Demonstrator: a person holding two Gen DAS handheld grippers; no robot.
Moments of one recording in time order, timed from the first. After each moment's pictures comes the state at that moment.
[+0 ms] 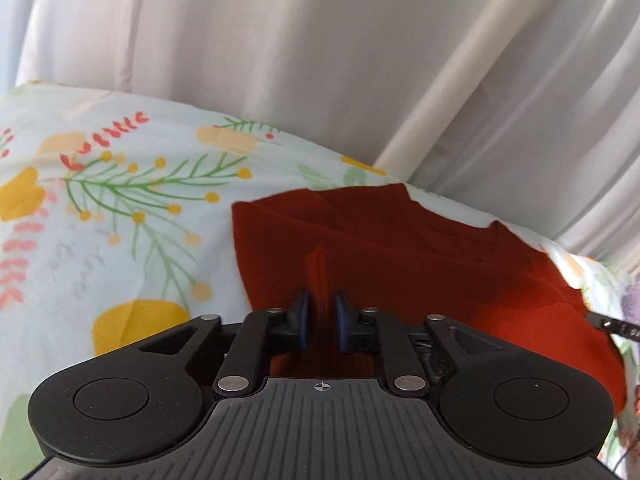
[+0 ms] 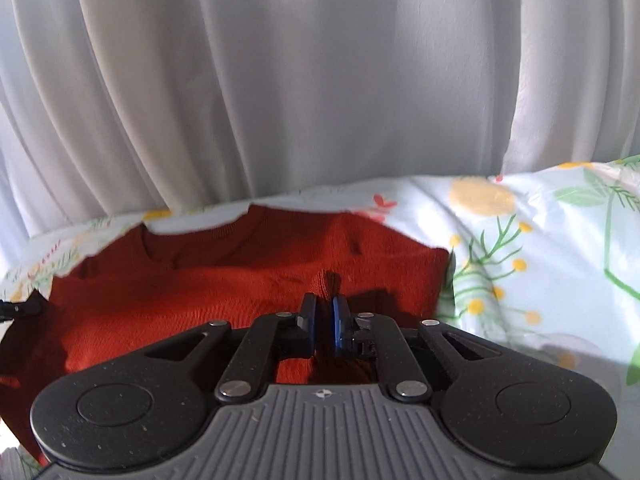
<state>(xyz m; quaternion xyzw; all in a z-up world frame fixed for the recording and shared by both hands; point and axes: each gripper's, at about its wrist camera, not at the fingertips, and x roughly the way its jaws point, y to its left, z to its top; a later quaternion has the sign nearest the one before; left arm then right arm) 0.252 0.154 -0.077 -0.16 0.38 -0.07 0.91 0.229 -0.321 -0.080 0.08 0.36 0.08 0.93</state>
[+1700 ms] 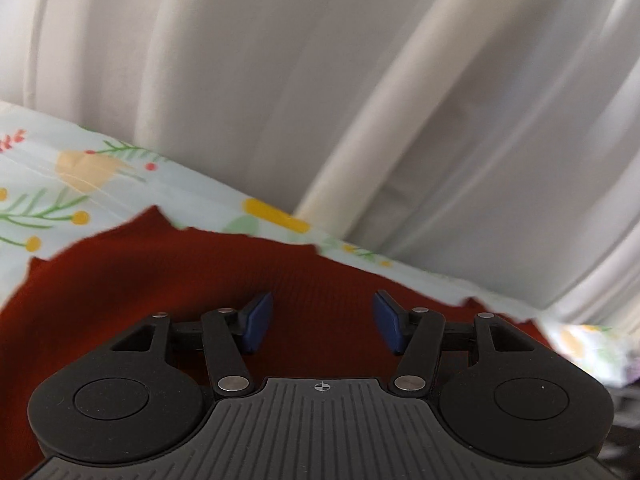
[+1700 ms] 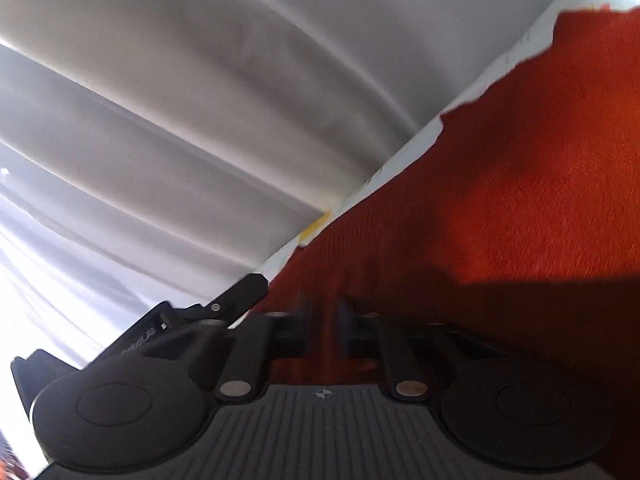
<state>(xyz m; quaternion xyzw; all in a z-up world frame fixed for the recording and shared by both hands) 0.359 0.056 -0.105 -0.17 0.32 -0.03 0.93 0.326 -0.232 -0.150 0.39 0.34 0.22 0.83</state>
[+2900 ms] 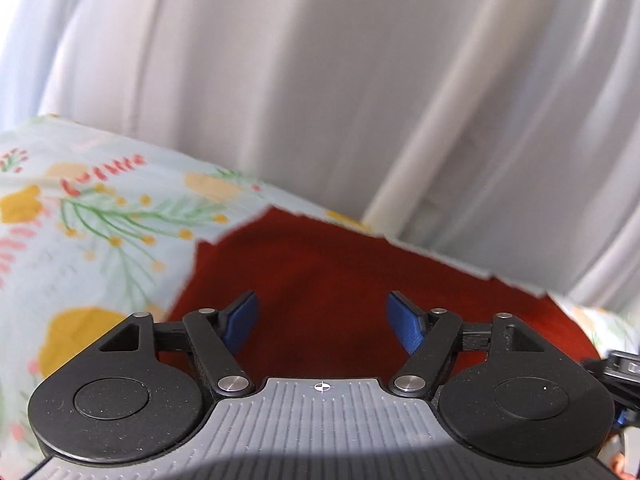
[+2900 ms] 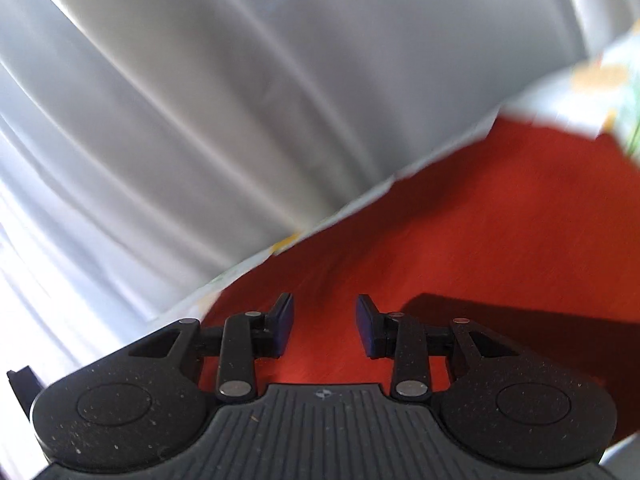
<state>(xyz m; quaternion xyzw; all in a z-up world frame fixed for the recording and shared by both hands) 0.241 0.102 -0.088 -0.15 0.29 0.00 0.95 0.244 -0.258 -0.117 0.33 0.32 0.19 0.87</state>
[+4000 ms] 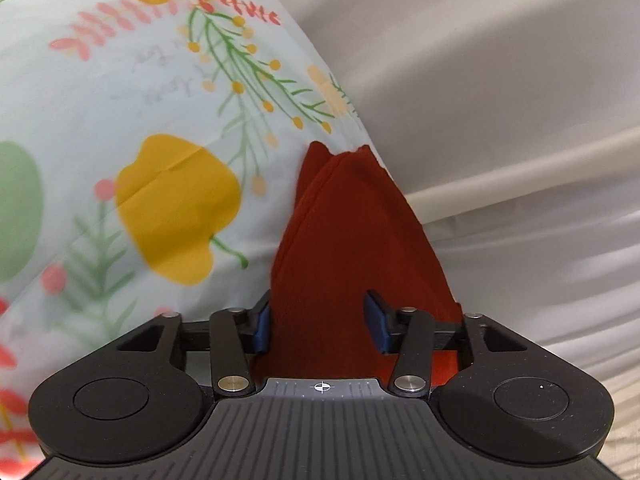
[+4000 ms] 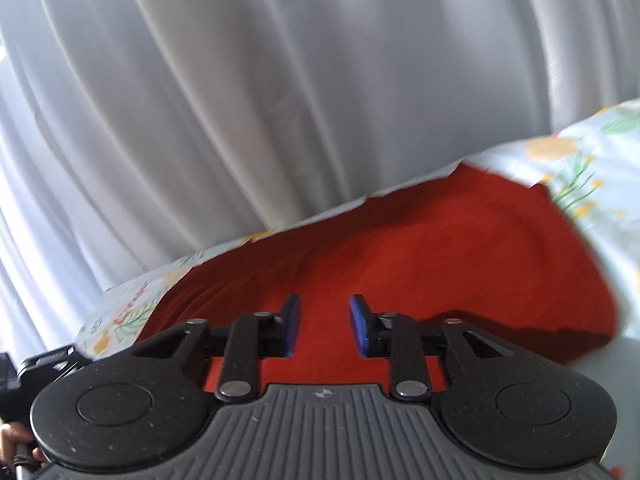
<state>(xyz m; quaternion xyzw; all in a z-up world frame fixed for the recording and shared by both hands) 0.214 0.206 -0.130 -0.46 0.36 -0.02 0.82 0.181 -0.237 -0.079 0.21 0.30 0.13 0.92</state>
